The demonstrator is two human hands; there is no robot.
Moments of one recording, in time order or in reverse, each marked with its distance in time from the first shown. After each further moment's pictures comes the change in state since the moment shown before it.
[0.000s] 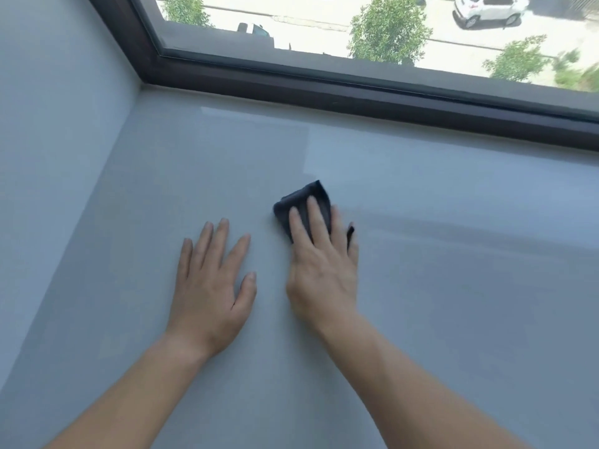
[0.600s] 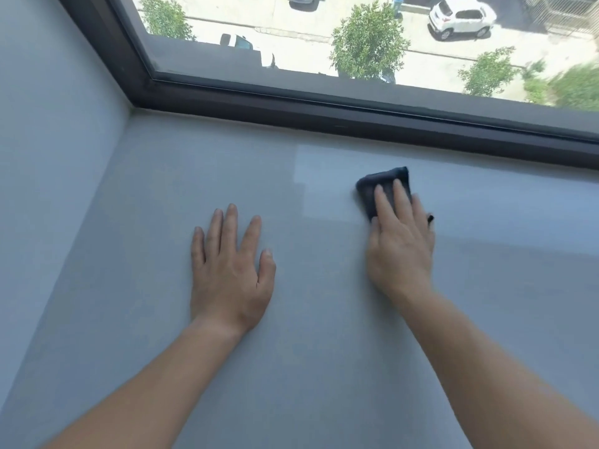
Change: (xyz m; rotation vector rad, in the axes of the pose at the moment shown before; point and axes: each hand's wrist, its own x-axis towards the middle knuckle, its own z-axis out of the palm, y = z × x) left_hand 0.077 0.004 0.000 0.010 0.019 -0.096; right_hand 0.078 0.073 -0.027 -0.028 0.041 0.285
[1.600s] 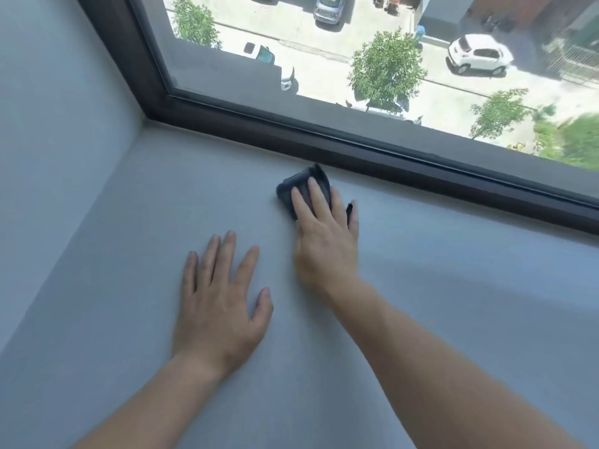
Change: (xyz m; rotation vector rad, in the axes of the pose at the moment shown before) left_hand -0.002 0.002 0.005 0.061 0.019 -0.026; right_hand 0.043 -0.090 0.024 -0.063 -0.043 -0.421
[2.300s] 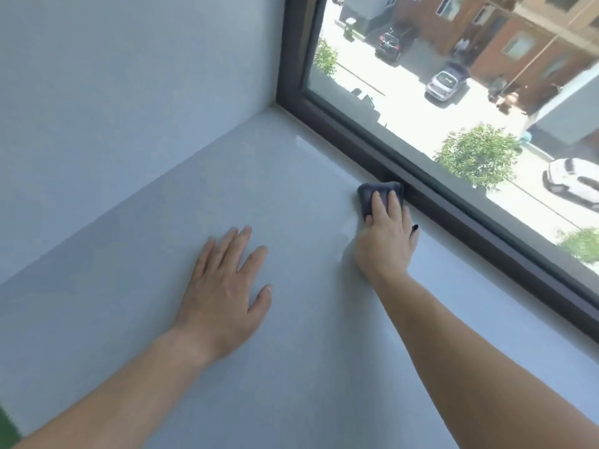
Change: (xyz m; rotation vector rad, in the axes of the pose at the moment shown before) left_hand -0.088 0.009 -0.014 -0.082 0.083 -0.277; right_hand 0.014 0.015 -0.016 0.053 -0.058 0.013
